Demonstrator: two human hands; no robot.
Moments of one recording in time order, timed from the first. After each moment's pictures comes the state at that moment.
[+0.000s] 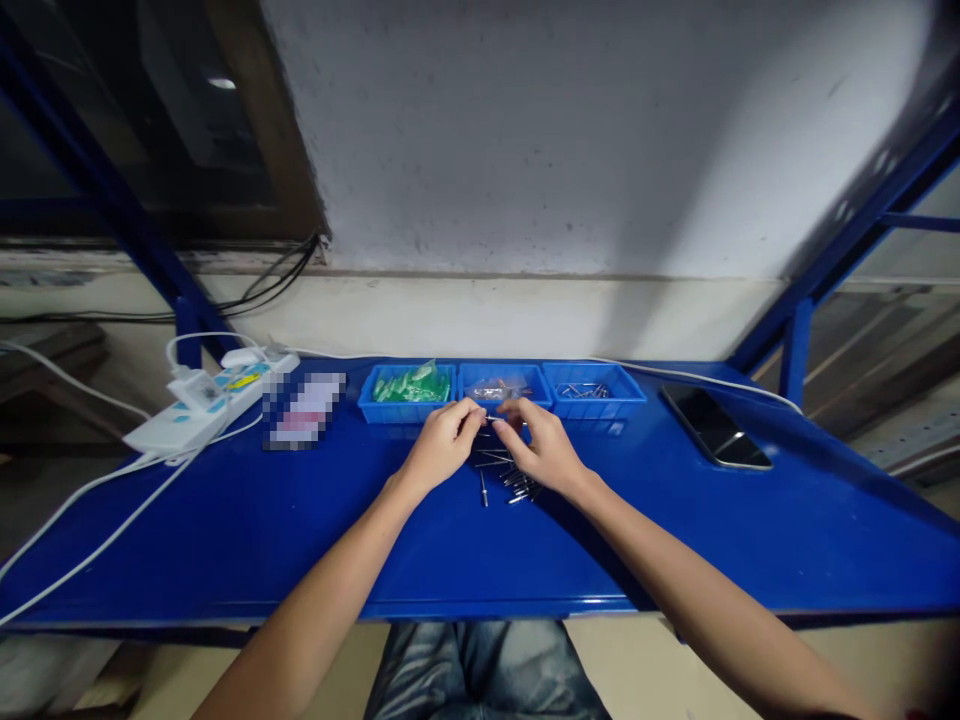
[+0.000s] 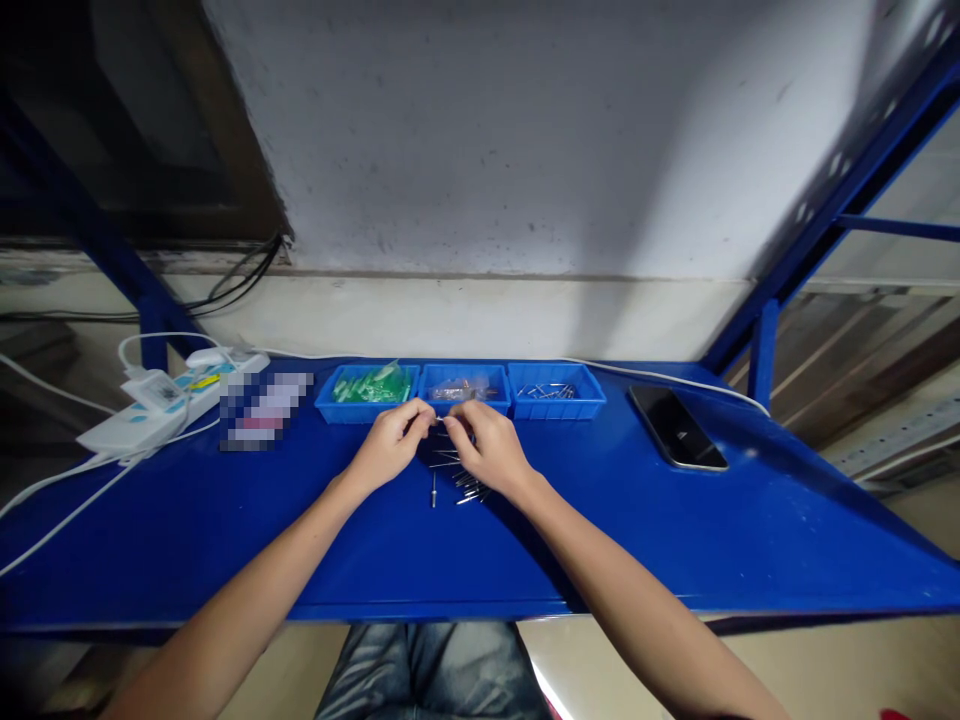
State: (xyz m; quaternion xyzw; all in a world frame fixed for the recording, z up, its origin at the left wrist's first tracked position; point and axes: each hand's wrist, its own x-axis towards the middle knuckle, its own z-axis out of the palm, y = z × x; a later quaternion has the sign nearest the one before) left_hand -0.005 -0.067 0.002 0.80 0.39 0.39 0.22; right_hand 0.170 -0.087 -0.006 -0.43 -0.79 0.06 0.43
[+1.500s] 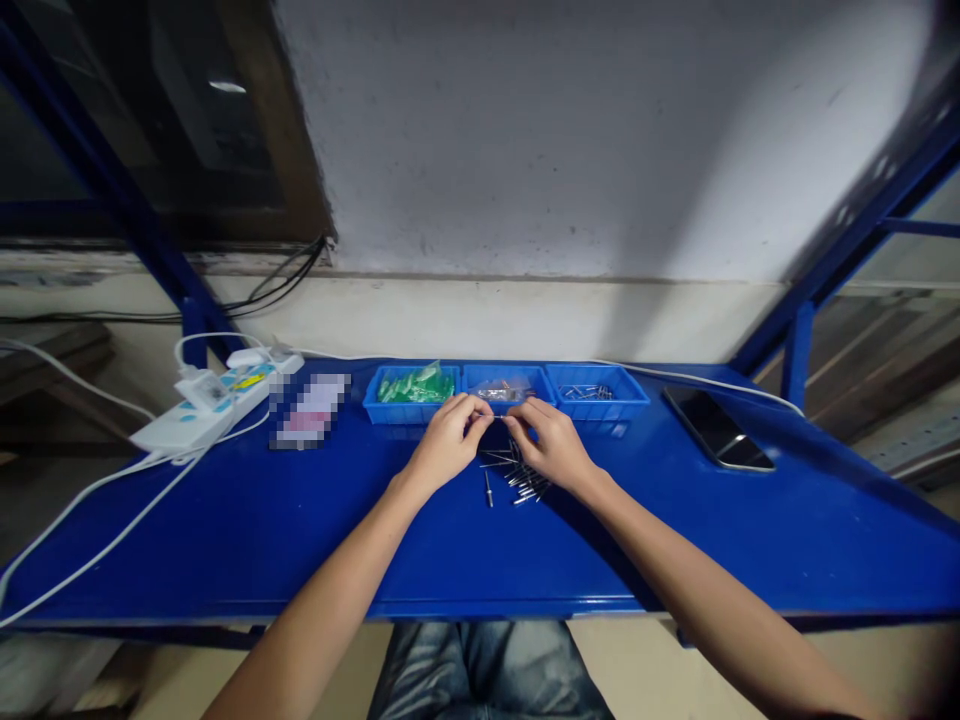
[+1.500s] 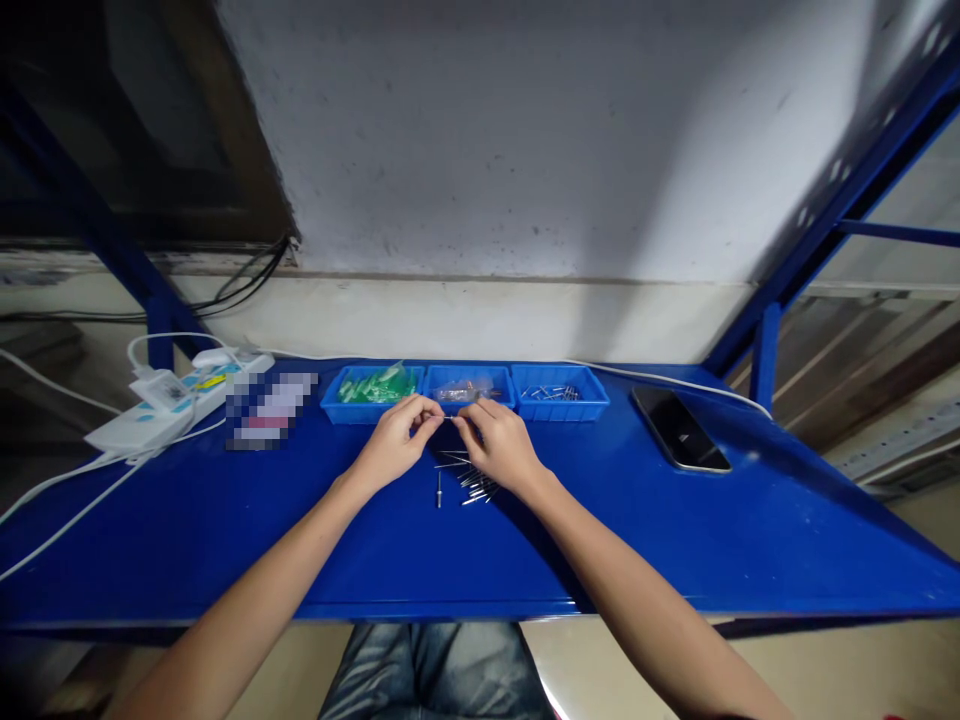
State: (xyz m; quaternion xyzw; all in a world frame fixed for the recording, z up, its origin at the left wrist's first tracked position) left_hand -0.006 -0.065 0.001 0.82 0.38 0.40 0.17; right_hand 0.175 -0.083 -0.006 -0.43 -0.82 -0.02 0.39
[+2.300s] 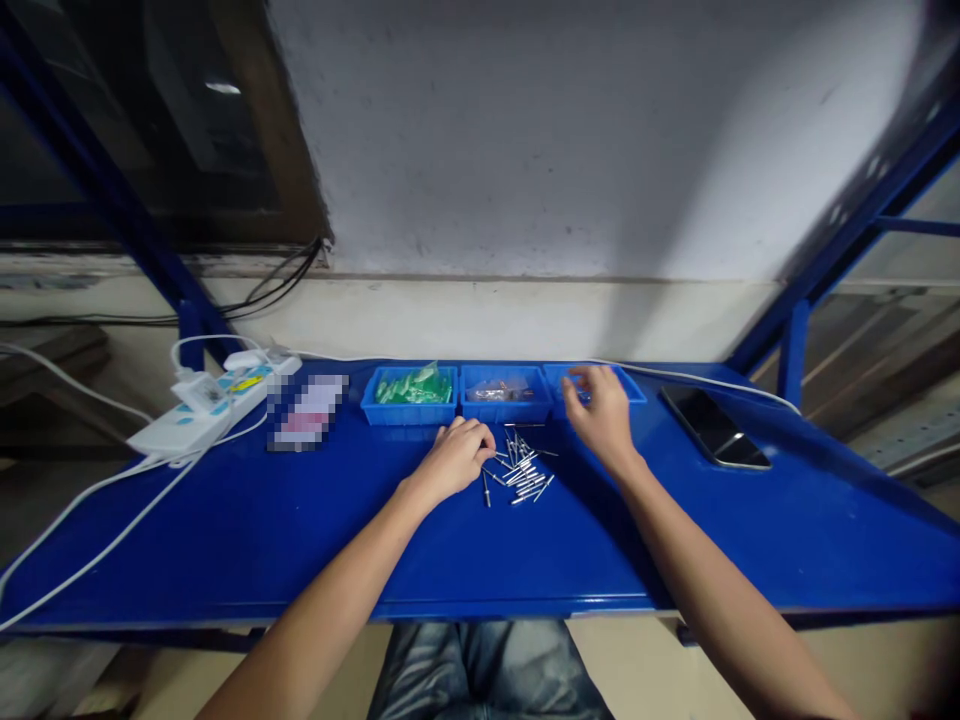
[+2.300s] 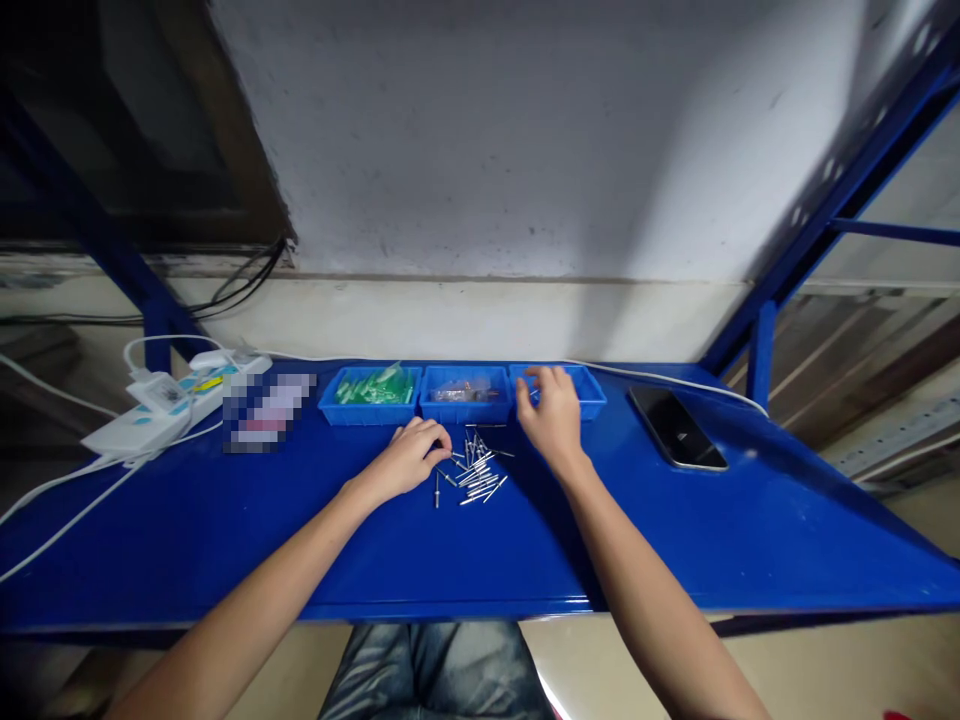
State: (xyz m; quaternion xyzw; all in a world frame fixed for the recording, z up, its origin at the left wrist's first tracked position) left_hand -0.001 -0.065 -0.019 0.86 0.44 0.17 0.16; right_hand 0.231 -0.060 0.000 -0.58 -0.66 -0.12 0.47
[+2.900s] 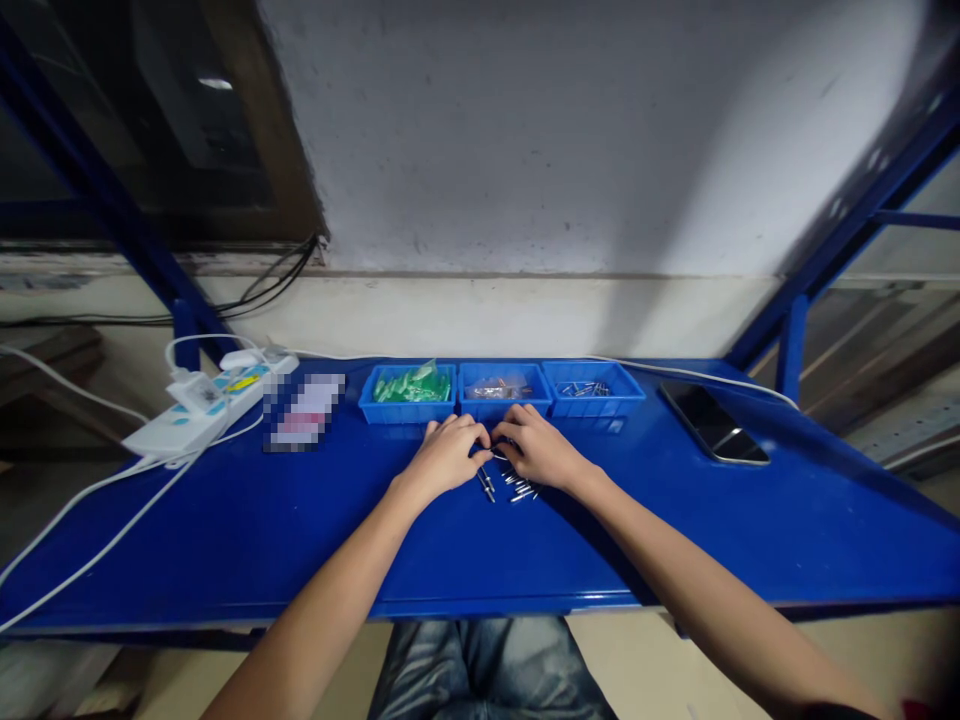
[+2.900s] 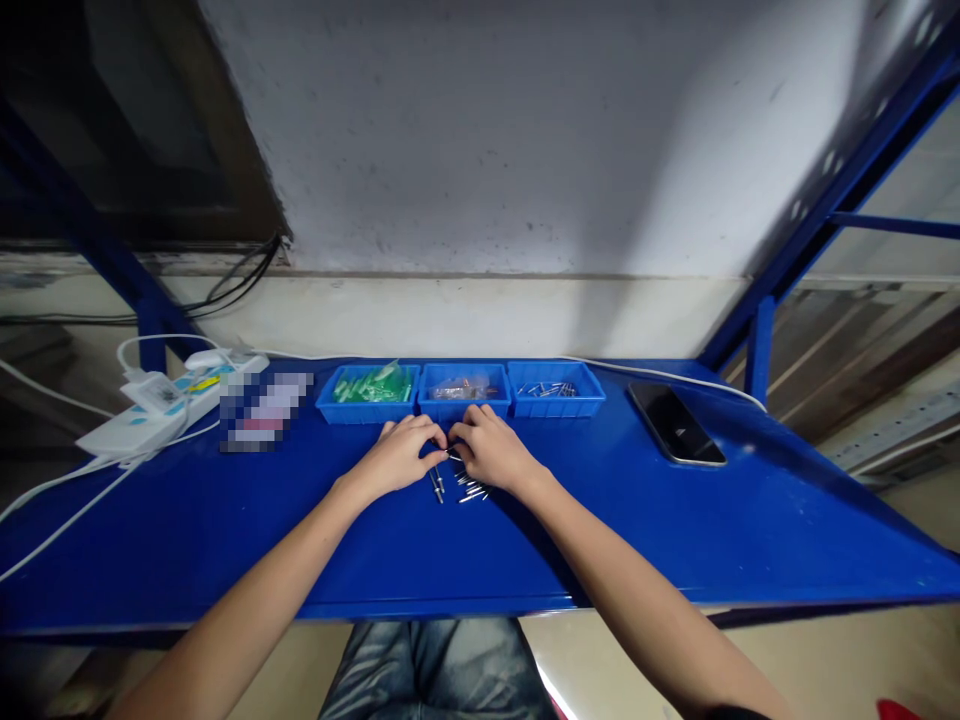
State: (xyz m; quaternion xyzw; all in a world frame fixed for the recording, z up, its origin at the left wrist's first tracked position) left_hand -0.007 -0.067 -0.011 0.87 0.45 0.14 0.12; right_hand 0.179 -0.076 -0.022 -0.43 -0.87 0.02 0.23
